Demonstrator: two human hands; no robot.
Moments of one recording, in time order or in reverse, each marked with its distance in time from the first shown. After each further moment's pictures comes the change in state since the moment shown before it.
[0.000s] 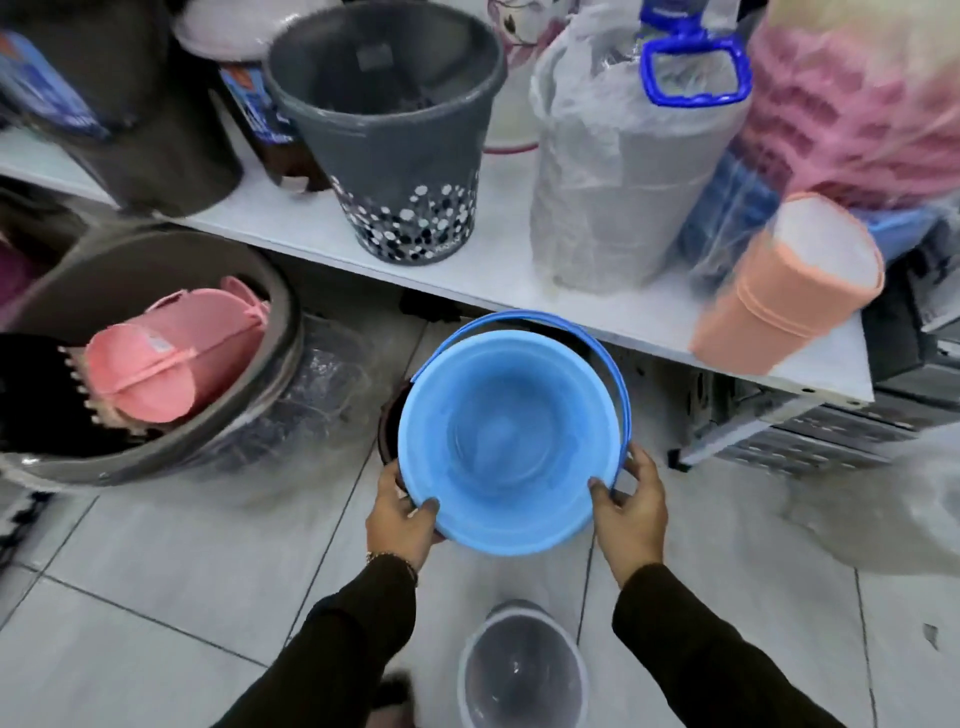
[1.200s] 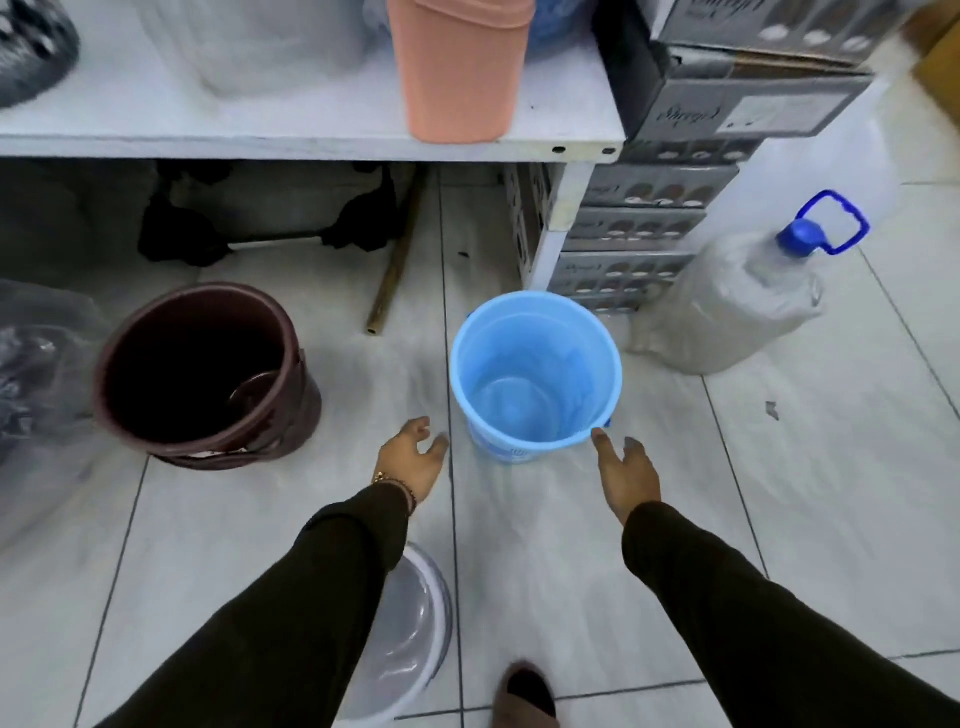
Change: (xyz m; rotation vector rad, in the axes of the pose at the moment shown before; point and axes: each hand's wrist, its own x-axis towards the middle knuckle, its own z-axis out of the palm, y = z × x) left_hand -0.007 -0.189 0.264 0.724 -0.439 0.222; right_hand 0.072 0.293 -0.215 -0.146 0.179 0.382
